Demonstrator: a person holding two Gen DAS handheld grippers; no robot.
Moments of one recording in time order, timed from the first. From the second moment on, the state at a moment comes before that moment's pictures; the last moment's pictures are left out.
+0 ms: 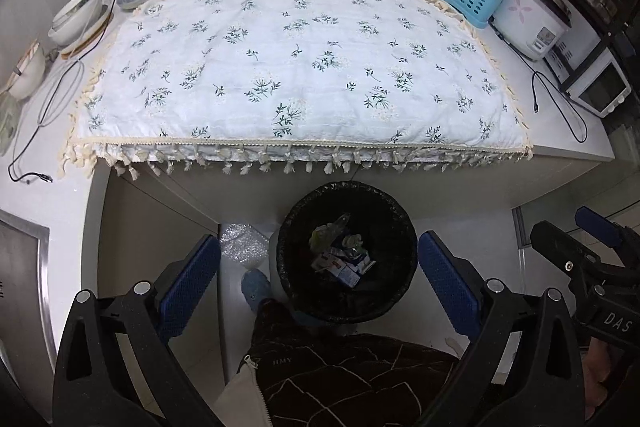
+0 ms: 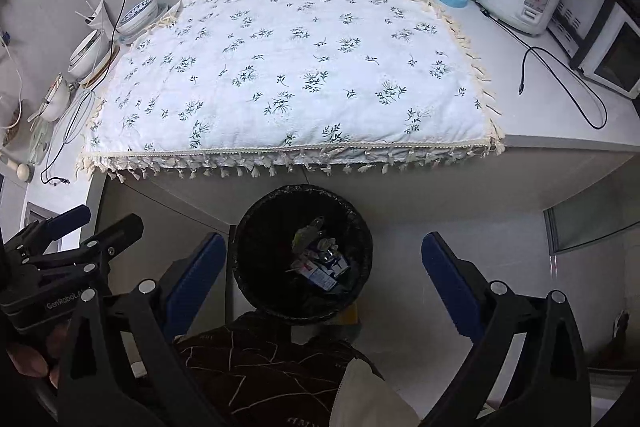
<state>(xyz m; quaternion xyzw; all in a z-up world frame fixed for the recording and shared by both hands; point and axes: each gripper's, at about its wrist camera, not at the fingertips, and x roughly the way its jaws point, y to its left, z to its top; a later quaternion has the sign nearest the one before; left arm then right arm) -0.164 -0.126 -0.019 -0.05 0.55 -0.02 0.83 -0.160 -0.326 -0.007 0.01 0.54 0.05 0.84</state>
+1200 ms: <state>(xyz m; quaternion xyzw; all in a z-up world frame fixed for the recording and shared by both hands) -0.170 -0.127 -0.021 -0.05 0.56 -0.02 0.83 -0.164 -0.328 -0.016 0.01 0.56 0.05 0.83</state>
